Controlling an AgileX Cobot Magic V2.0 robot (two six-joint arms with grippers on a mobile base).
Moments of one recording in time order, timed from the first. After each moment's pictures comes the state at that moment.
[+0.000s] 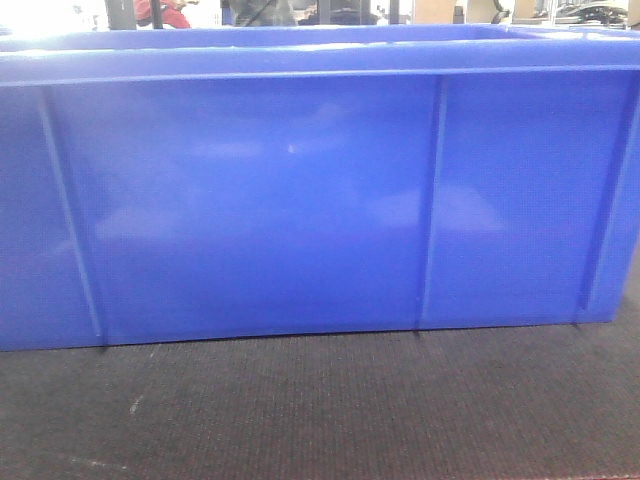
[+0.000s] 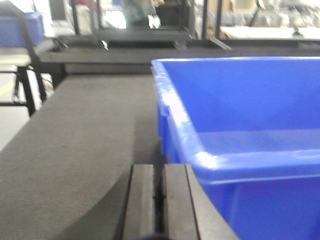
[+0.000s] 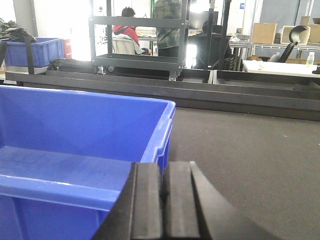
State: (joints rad) left arm 0.03 0.03 -0.23 0.00 0.33 0.02; right arm 0.36 0.11 -0.46 -0.19 0.42 0.15
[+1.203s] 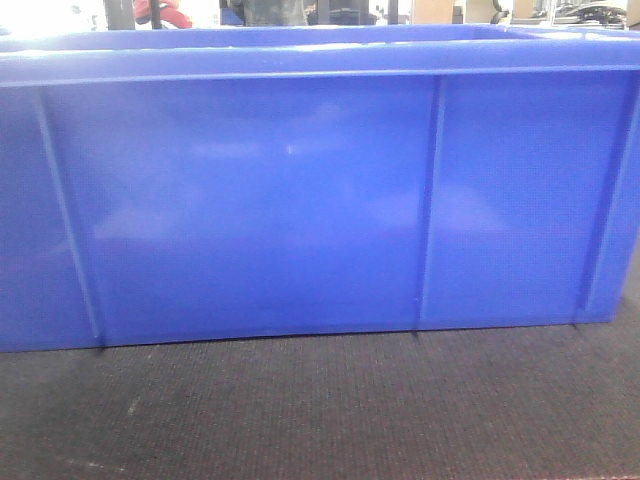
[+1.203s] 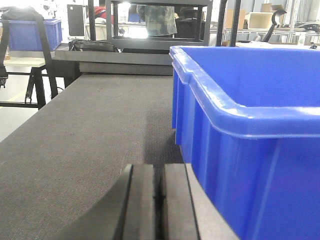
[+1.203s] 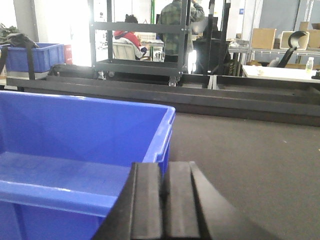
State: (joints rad) left arm 0.06 0.01 0.00 -0.02 0.08 0.02; right arm 0.36 0.10 -0.46 -0.19 0.40 0.15
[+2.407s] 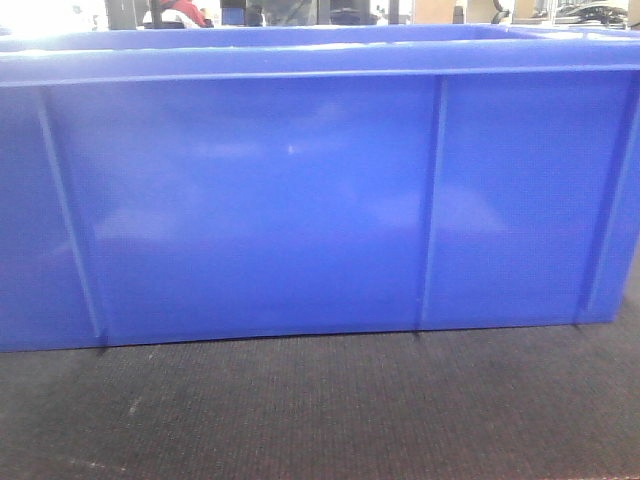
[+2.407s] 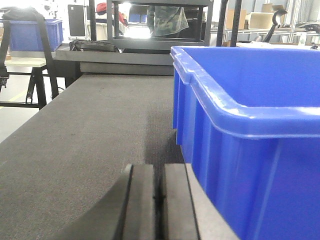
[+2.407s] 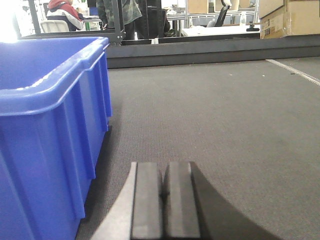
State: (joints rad) left arm 0.06 0.01 0.00 -0.02 0.08 0.02; right arm 0.03 0.01 0.00 0.11 0.12 -0.02
